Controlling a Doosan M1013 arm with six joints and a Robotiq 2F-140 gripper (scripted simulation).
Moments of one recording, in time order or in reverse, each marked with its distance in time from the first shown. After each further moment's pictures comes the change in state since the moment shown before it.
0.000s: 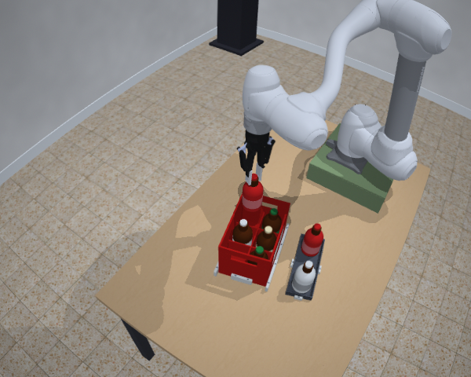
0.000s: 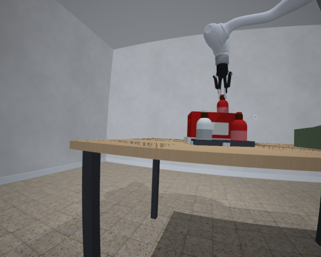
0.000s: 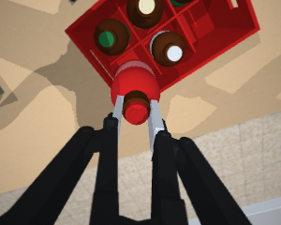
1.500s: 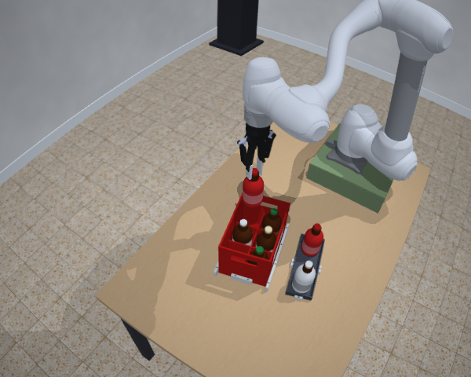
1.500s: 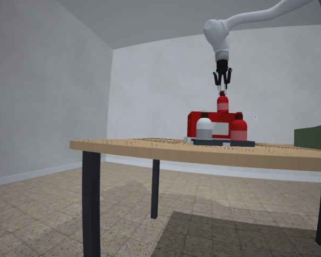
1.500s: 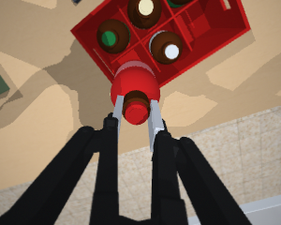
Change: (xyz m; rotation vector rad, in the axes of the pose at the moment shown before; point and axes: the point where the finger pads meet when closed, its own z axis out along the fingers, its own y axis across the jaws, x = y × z) arm 0.000 0.000 -0.027 0.000 0.000 0.000
